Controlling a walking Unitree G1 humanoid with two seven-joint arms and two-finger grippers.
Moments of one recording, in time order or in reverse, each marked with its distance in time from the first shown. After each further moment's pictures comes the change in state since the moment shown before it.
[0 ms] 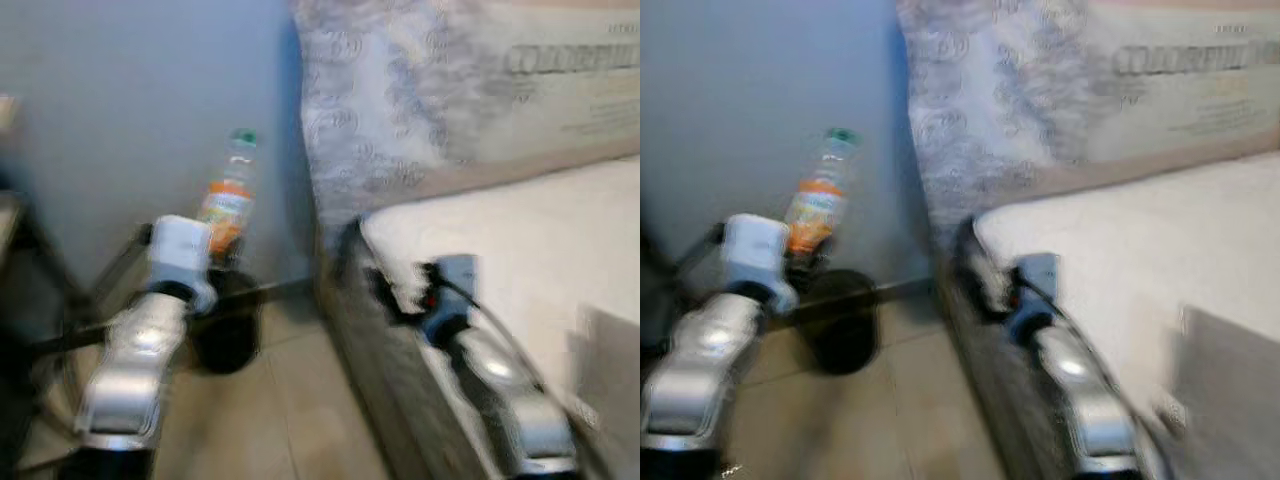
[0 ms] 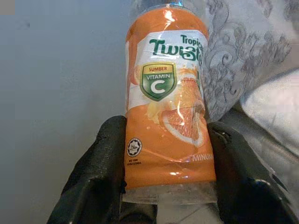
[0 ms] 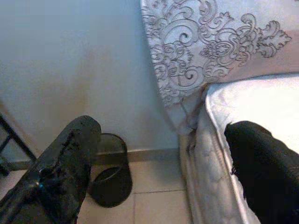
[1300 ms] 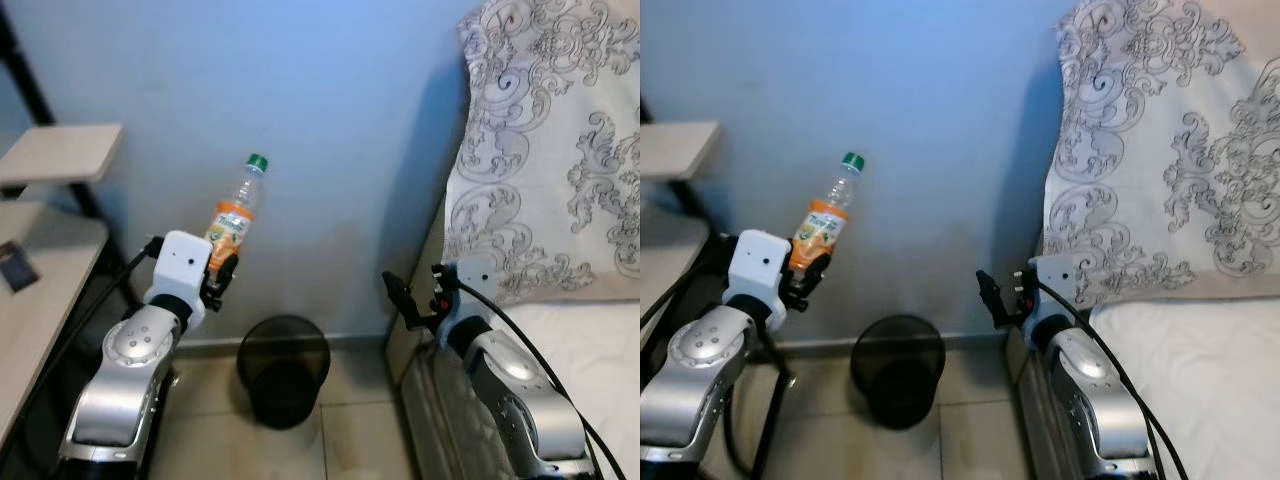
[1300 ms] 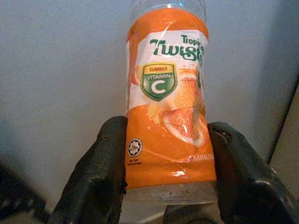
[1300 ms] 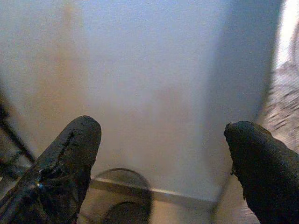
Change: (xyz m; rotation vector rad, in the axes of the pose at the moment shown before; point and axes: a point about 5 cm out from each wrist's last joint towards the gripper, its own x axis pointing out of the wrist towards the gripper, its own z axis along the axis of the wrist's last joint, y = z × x) left arm -0.007 0.010 -0.012 0.072 0.067 -0.028; right arm -0.006 -0.014 0.003 -0.084 0.024 -0.009
